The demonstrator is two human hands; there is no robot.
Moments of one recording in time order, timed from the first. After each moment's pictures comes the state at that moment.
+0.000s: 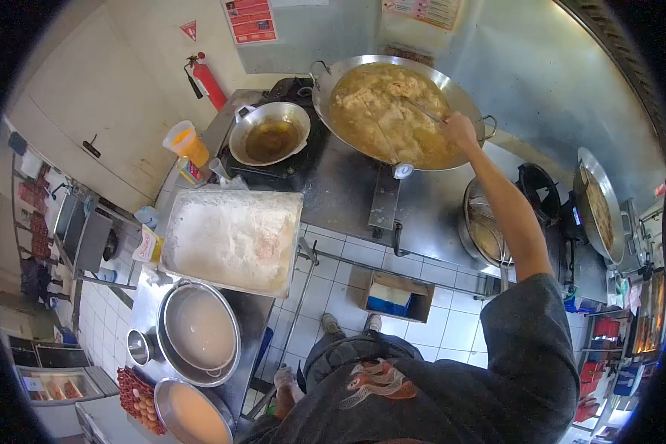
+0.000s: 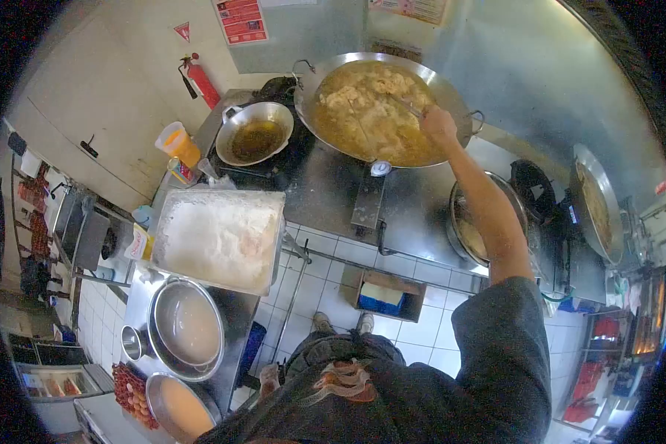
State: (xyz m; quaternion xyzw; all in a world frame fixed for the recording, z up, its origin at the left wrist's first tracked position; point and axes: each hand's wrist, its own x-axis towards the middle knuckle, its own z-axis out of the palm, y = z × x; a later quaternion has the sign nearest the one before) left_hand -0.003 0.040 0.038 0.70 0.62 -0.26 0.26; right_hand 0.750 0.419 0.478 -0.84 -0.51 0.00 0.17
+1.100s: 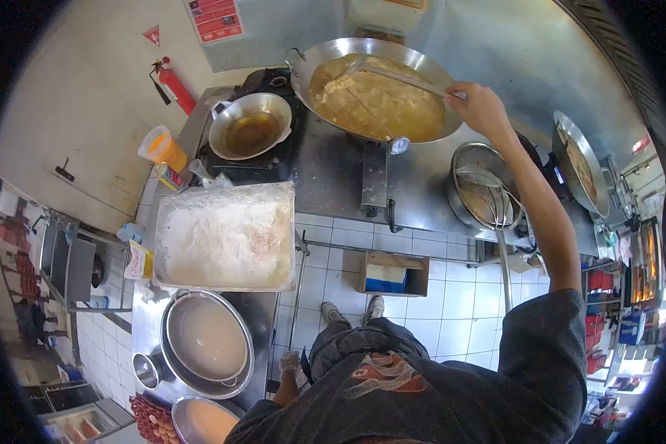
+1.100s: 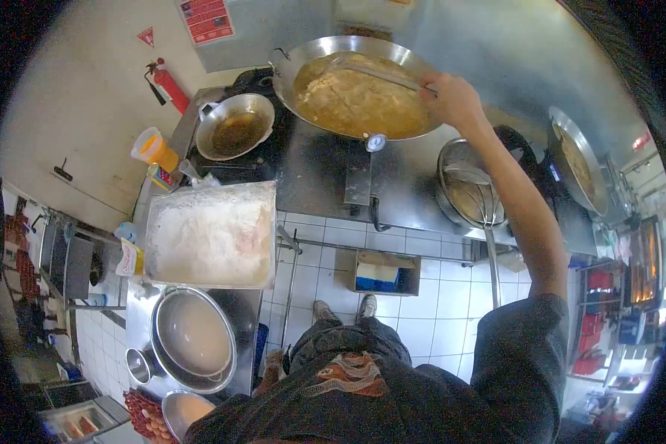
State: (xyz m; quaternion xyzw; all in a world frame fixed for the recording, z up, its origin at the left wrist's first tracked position) left_hand -0.036 0.093 0.004 0.79 0.49 -0.27 0.26; right_hand 0.635 0.301 0.610 -0.79 -0.58 -0.14 0.15
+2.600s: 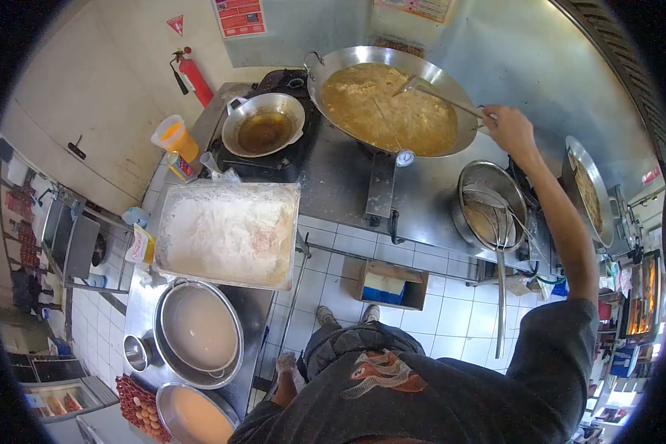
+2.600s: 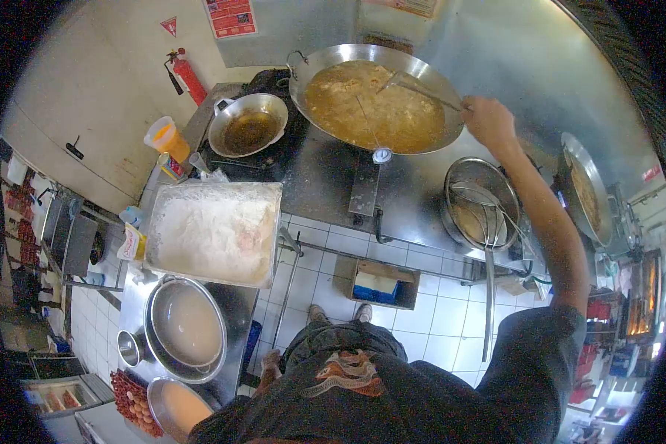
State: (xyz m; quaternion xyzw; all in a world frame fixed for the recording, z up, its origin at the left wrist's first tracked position) left_hand -0.012 0.072 -0.016 0.76 0.55 -0.24 0.25; right_hand 0.683 0.279 0.623 -0.81 -0.56 -0.16 0.05
